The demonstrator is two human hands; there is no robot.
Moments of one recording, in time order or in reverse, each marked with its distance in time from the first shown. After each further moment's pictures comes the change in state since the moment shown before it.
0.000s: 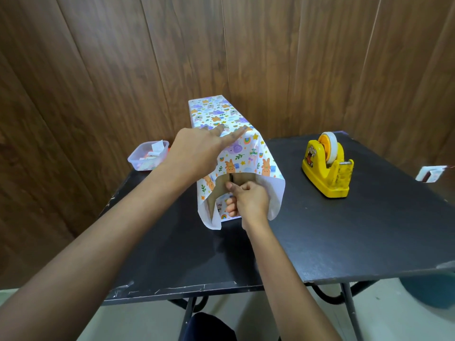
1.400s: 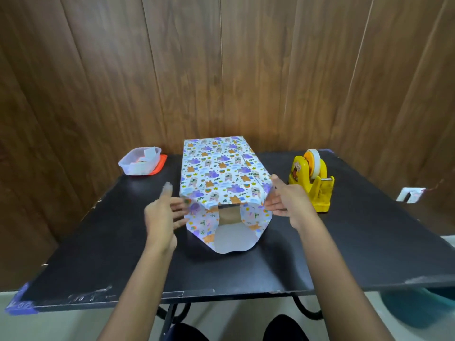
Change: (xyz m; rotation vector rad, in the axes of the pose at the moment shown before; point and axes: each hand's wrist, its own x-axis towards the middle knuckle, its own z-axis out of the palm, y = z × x) left_hand -0.072 0.053 0.066 -1.888 0.347 -1.332; right_hand 0.038 -0.031 -0.105 -0.277 0.074 0.040
